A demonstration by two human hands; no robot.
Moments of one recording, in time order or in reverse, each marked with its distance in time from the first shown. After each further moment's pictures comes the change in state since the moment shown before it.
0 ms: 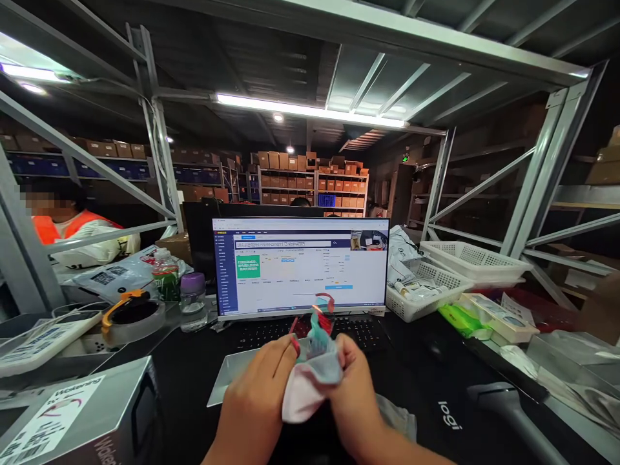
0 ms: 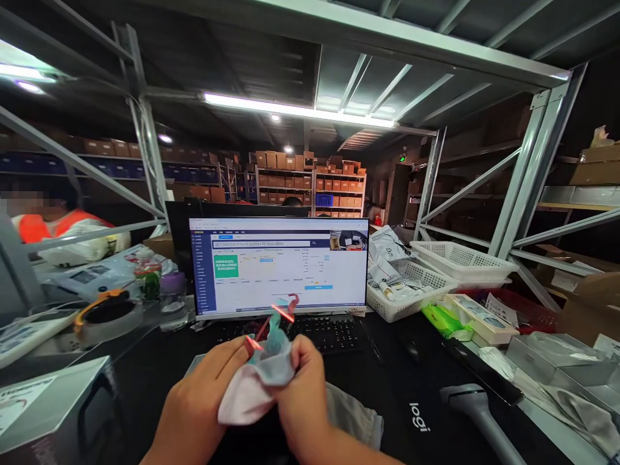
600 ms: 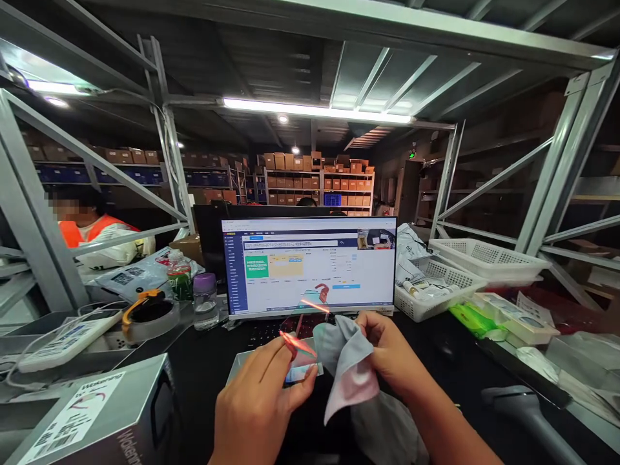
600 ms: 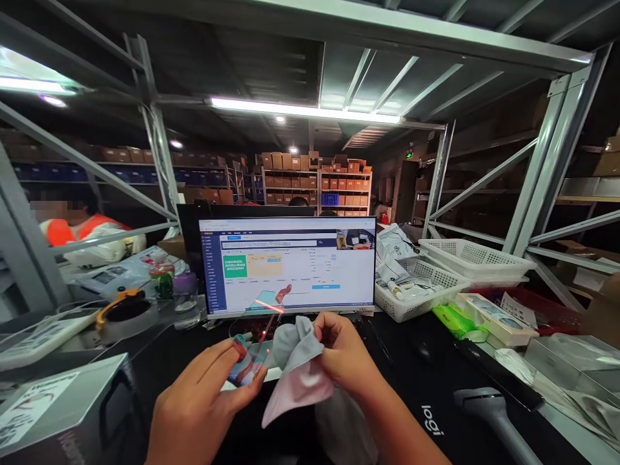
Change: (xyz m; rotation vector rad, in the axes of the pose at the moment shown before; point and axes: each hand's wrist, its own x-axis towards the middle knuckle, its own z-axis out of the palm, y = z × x) left_hand 0.005 0.002 -0.012 -0.047 0.077 -0.128; right_hand 0.038 -0.051 -0.043 -0.297 -0.364 0.008
